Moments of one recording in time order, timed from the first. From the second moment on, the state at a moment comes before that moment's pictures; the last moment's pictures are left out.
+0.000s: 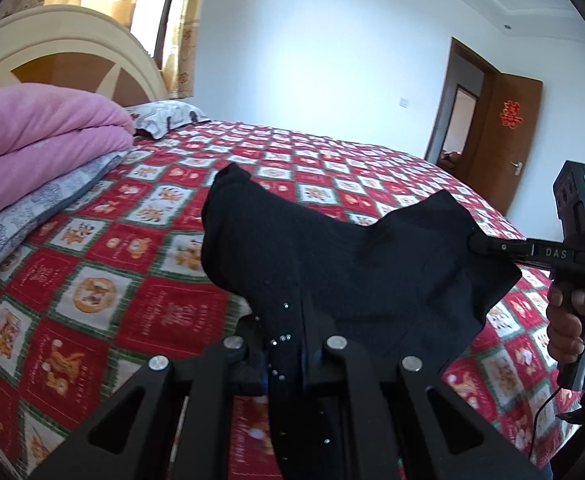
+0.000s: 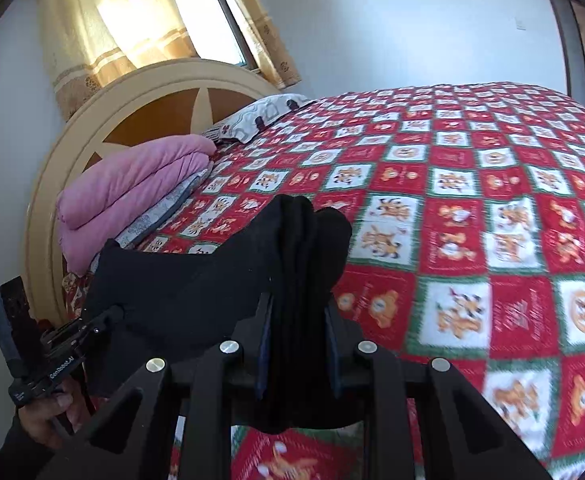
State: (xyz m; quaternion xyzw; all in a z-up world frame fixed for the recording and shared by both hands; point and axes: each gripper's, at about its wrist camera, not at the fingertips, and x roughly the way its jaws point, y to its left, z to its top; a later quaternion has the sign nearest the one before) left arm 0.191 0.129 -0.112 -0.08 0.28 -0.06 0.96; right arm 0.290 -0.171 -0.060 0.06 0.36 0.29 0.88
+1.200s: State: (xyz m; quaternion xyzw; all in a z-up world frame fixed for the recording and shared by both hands) left arm 0.181 0.162 -0.160 -0.09 0.34 0.02 0.94; right arm 0.324 -0.155 -0.116 0.03 0.42 0.20 0.89
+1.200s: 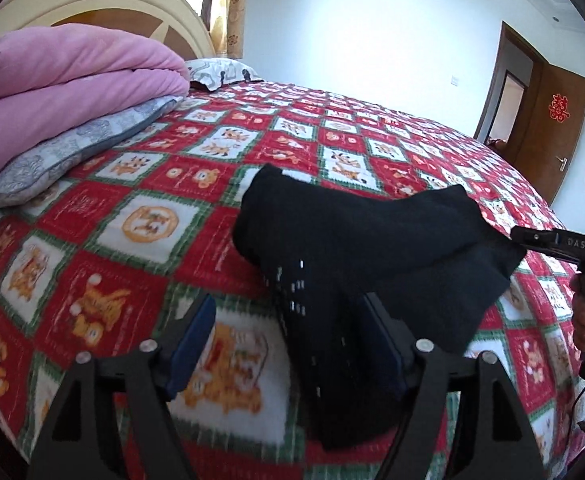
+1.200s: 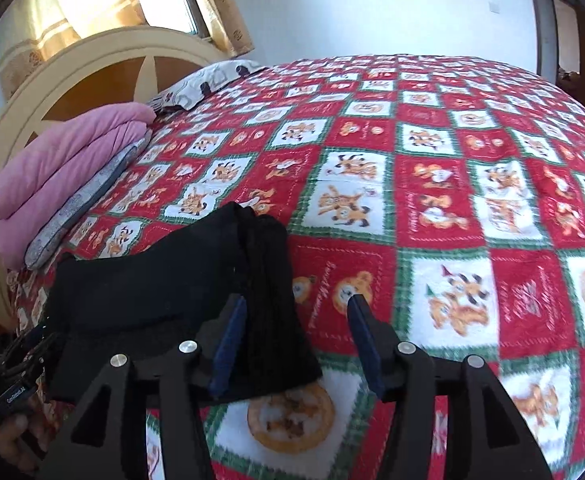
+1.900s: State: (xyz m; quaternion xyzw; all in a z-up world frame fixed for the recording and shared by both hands) left arm 0.090 0.122 -0.088 -0.09 0.24 0.01 0.97; right arm 0.118 -0.167 -0.035 0.00 0.28 0.19 0.94
